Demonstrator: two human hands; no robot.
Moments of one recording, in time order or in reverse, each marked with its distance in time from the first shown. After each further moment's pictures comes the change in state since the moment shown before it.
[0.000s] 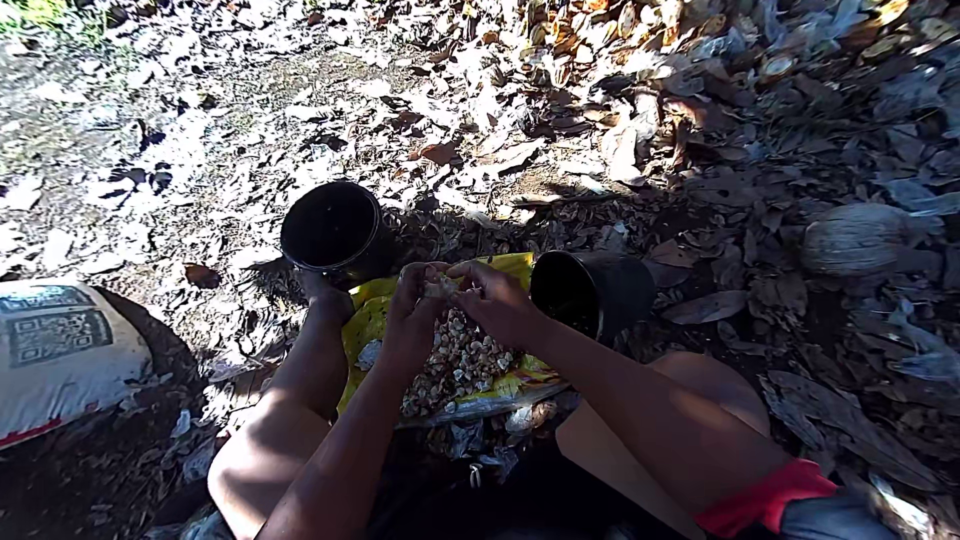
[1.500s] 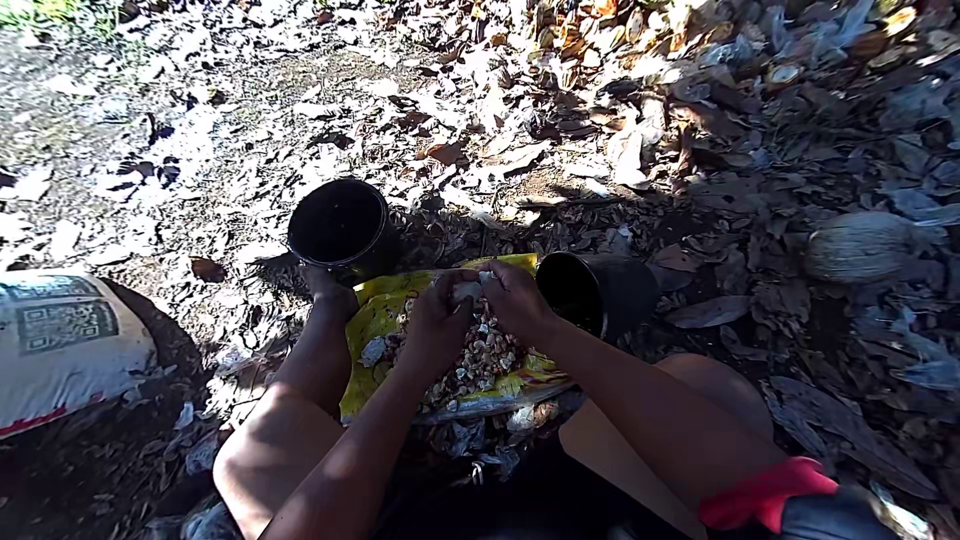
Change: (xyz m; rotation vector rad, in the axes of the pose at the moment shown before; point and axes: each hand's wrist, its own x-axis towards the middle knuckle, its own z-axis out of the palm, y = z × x) left_hand -0.006 0.005 0.017 0.172 -0.044 -0.076; right_hand 0.005 0.006 -0.006 -0.246 0.163 0.066
